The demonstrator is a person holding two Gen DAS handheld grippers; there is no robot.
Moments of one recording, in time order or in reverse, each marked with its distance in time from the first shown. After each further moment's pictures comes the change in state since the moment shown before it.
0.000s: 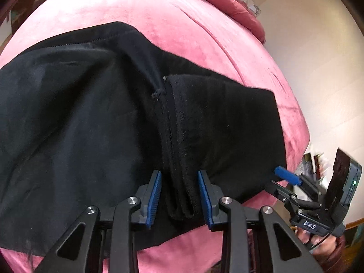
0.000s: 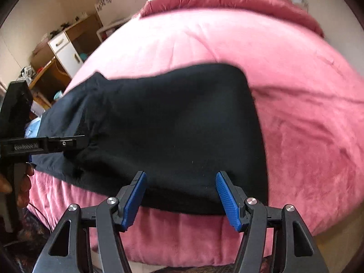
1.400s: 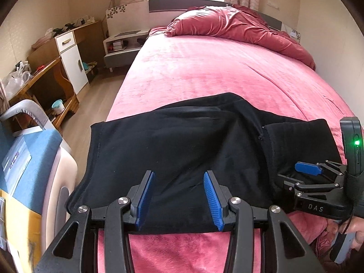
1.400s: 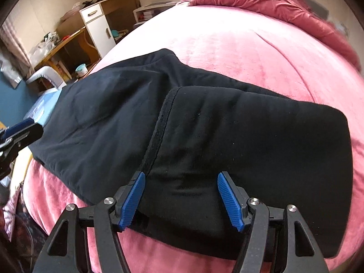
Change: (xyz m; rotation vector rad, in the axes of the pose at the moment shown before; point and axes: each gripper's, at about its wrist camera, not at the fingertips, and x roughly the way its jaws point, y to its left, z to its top) left arm -0.133 0.031 -0.053 0.015 -0.362 0.534; right arm 0.060 0.137 0.053 -0.176 -0.001 0.069
